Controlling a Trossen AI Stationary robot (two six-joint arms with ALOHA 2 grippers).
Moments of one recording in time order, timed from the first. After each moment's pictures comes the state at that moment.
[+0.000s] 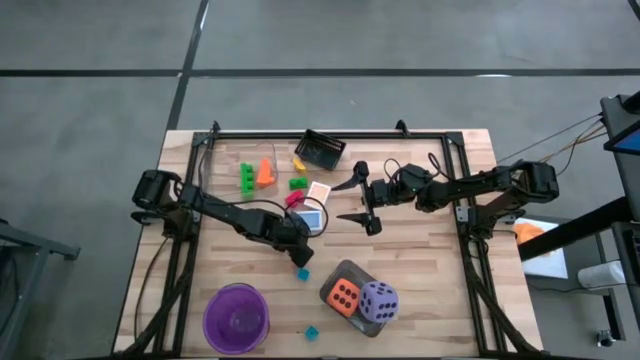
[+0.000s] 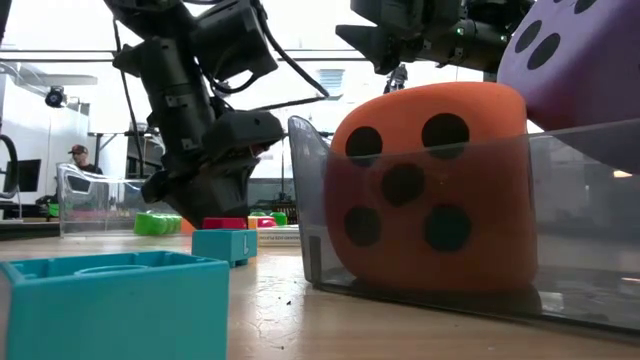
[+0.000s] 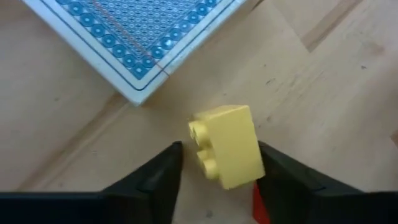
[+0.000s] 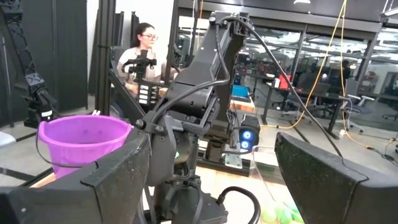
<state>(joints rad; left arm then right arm) -0.17 1.77 0.92 -0.36 -0.10 -0.99 -0.13 1.47 0.63 0.97 -0.34 -0.08</state>
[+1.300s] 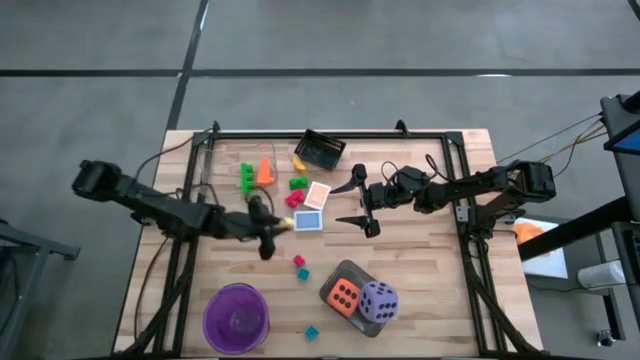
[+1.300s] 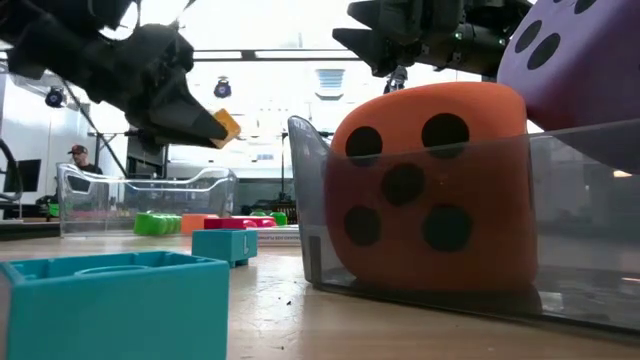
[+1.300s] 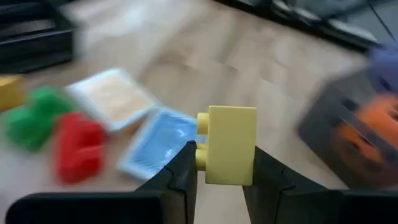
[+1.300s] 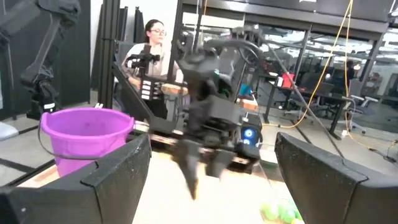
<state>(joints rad) -0.22 1.14 0.39 0.22 -0.40 -0.48 -0.12 1.49 0.63 0.98 -0.34 -0.11</state>
